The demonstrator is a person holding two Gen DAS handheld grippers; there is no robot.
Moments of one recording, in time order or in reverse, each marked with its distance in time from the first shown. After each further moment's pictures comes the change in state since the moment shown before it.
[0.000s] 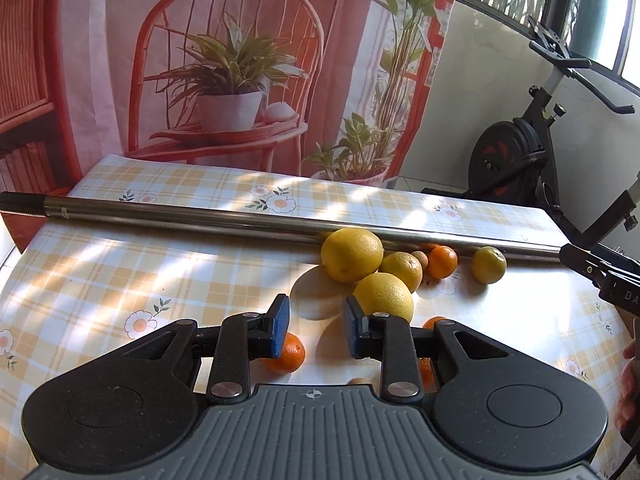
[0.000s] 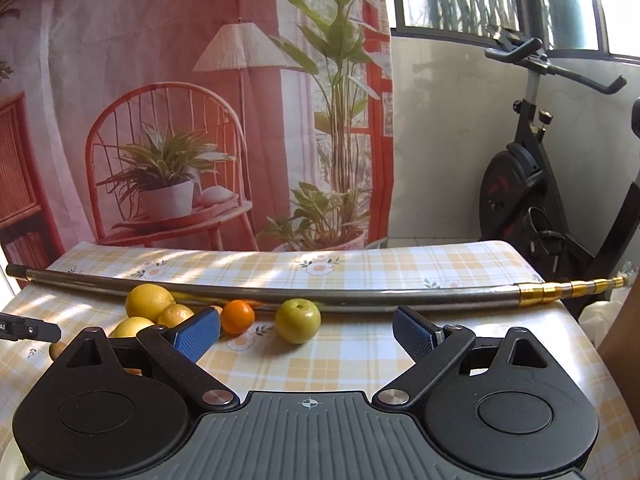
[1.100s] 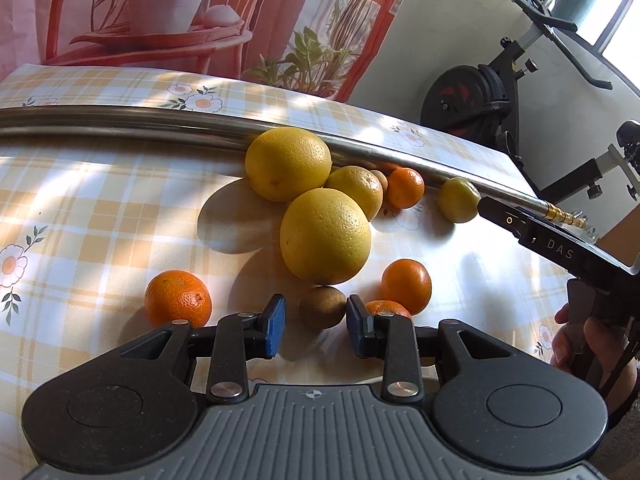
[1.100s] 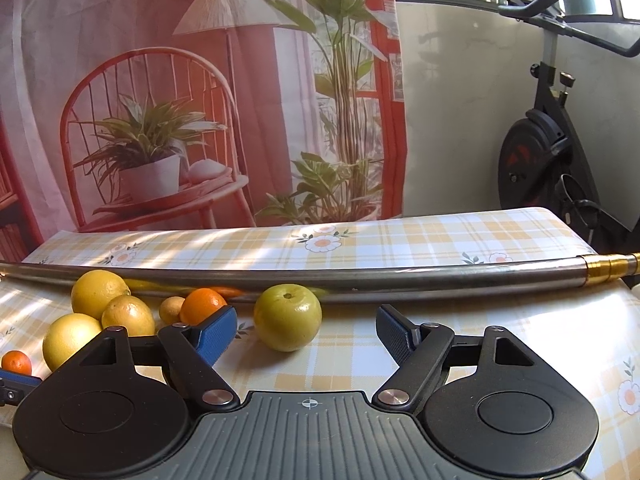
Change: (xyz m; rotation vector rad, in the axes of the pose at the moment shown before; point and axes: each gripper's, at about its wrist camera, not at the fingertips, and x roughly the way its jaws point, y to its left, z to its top) left arm 0.086 -0.008 -0.026 -0.053 0.227 -0.230; right arm 0.104 -0.009 -0.026 0.051 0.073 0.026
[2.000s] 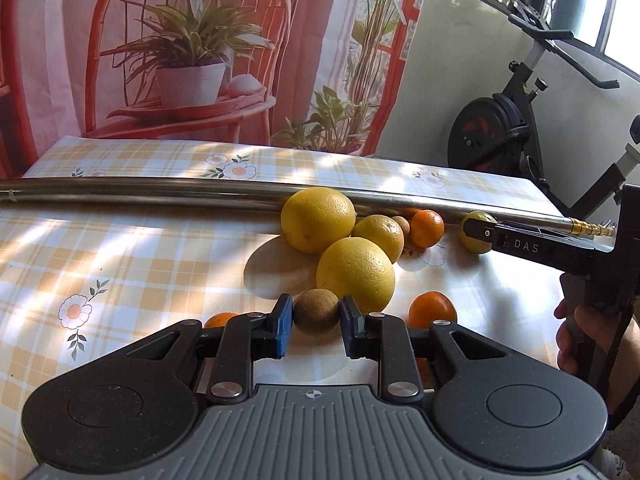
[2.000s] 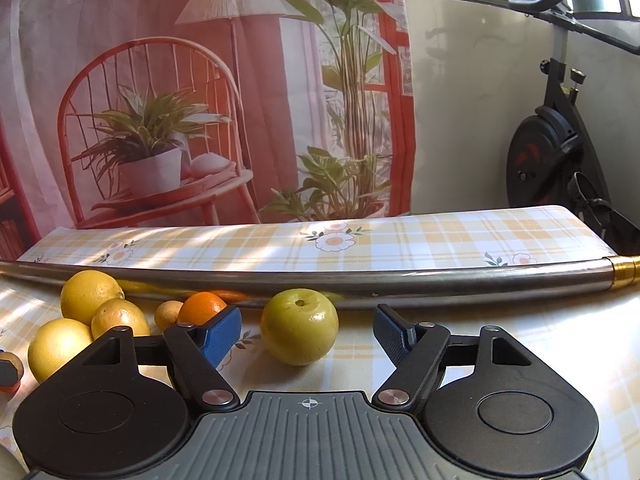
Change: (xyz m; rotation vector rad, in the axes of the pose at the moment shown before) left arm -0.037 -0.013 -0.007 0.087 -0.178 0.153; right arm 0.028 0.007 0.004 -0.014 0.018 0.009
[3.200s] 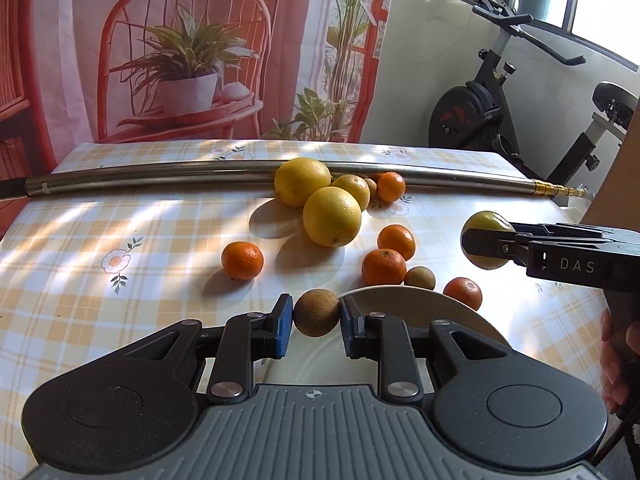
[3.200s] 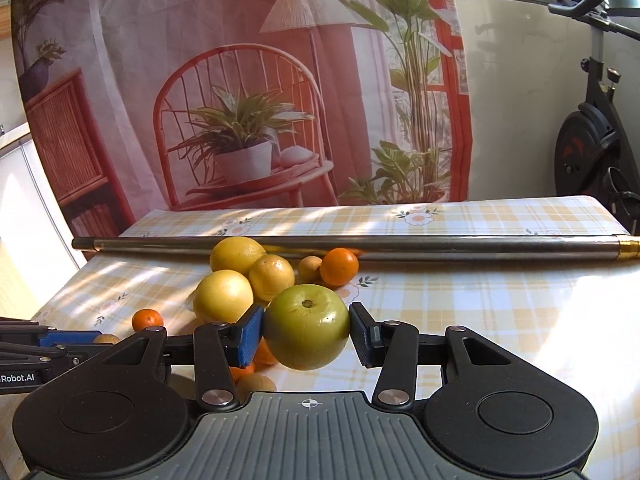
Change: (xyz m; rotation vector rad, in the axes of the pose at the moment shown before) left arm -0.068 -0.009 -0.051 0.088 -0.011 -0.006; right arm -0.118 0.052 -0.020 -0.022 0.042 0.190
